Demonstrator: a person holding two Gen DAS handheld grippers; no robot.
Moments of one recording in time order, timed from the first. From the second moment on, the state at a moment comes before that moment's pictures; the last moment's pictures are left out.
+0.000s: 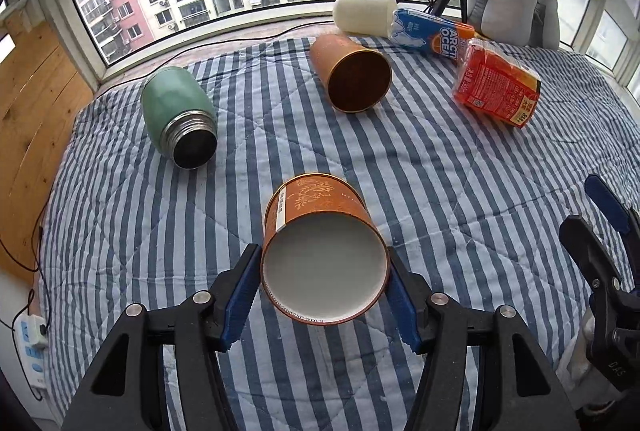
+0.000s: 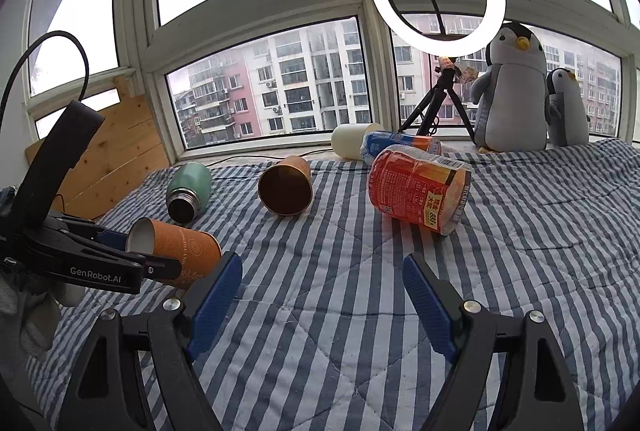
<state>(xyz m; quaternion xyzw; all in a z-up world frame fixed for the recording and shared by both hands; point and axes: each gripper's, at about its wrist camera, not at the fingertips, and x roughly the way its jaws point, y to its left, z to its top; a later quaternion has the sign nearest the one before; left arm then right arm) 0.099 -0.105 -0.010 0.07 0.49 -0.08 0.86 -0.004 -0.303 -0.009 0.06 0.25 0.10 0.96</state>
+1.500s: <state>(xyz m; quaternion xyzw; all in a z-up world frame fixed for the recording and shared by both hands) -0.025 0.006 0.015 -0.02 0.14 -0.09 0.99 -0.070 -0.219 0.013 -0.01 0.09 0.00 1.00</state>
